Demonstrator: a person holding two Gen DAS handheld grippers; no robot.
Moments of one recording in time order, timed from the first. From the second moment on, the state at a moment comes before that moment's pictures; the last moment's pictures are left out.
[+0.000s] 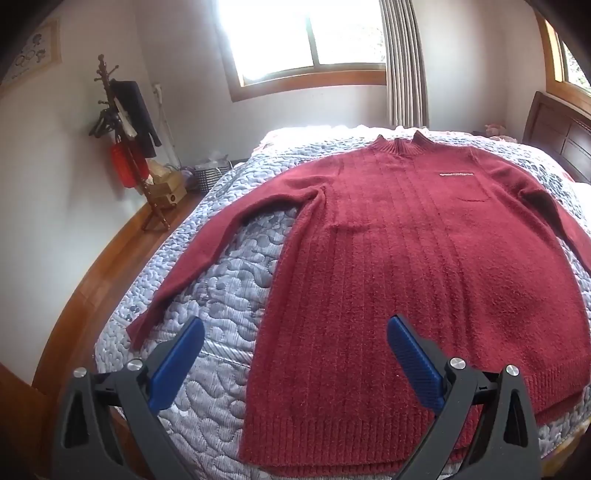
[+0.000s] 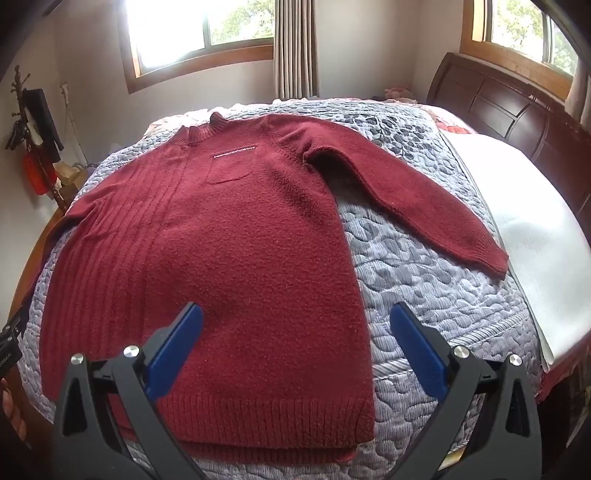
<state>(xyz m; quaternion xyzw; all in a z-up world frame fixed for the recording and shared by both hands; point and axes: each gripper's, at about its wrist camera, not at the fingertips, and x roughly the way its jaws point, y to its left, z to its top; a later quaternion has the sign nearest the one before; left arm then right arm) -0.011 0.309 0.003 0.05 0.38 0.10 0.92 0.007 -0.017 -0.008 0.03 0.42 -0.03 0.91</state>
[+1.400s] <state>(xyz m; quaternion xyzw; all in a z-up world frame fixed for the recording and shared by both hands) -0.004 0.301 -0.004 0.07 0.39 0.10 0.91 0.009 -0.022 -0.012 0.03 0.42 -0.03 0.91</state>
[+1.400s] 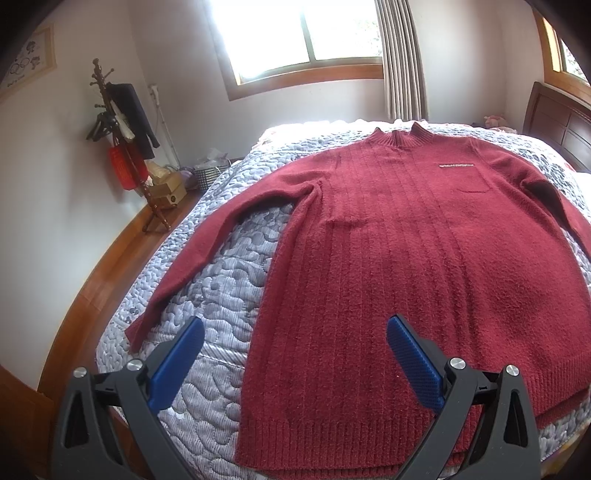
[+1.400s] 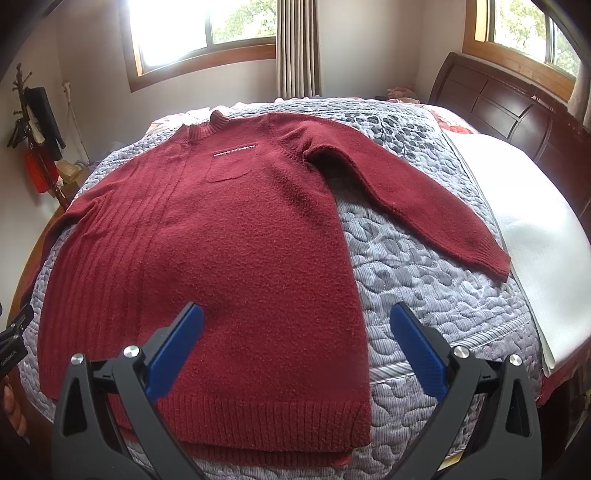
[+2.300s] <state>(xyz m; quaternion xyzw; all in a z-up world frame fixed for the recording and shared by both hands) -0.001 0.300 -0.009 0.07 0.39 0.11 0.91 0.013 -0.026 -0.017 0.03 0.42 -0.03 0.90</state>
